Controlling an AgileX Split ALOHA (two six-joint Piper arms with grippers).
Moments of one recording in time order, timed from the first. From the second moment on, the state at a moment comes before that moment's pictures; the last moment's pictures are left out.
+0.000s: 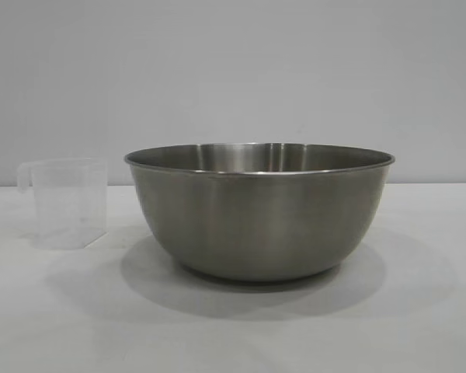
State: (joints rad) left arm -0.32 1.06 -0.87 -0.01 0.68 0.05; right arm 0.08 -0.02 -0.49 0.00 1.14 -0.02
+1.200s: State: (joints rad) left arm -0.32 0.37 -0.93 -0.11 1.27 0.05; right arm 0.08 -0.02 -0.49 0.00 1.14 -0.02
